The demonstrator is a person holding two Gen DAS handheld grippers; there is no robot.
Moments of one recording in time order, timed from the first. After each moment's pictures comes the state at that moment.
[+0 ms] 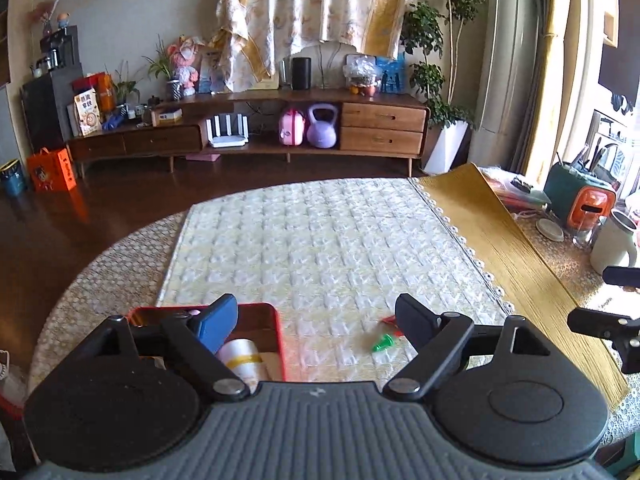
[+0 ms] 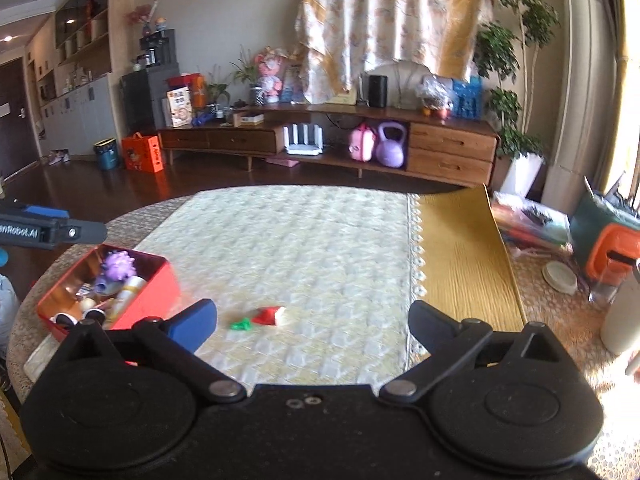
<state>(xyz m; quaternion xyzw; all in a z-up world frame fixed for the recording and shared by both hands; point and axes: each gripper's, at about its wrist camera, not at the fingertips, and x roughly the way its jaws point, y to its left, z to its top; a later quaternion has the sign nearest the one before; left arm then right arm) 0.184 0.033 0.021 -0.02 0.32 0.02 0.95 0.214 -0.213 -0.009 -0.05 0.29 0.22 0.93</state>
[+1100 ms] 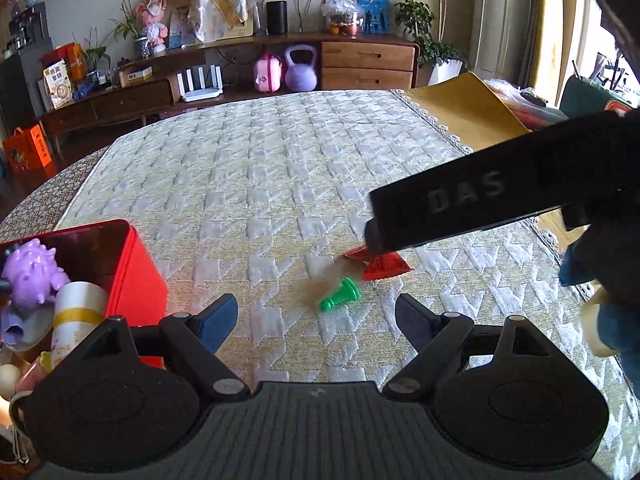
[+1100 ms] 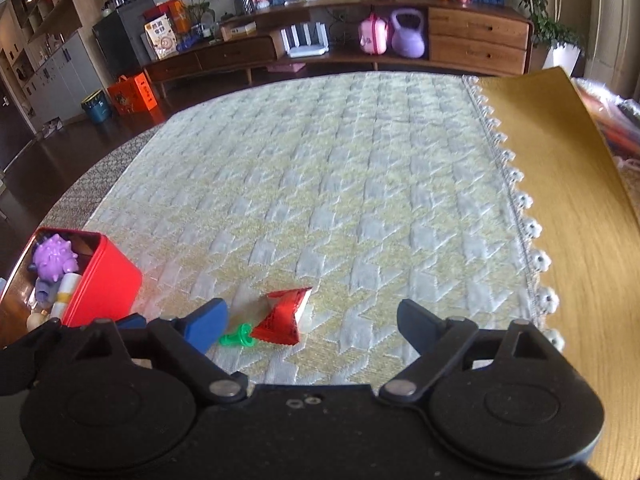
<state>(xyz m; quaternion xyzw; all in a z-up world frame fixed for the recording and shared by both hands) 0.264 -0.032 -0.129 0.00 0.37 0.01 0.93 0.347 -0.139 -0.116 -0.01 0.44 0.23 0.87</state>
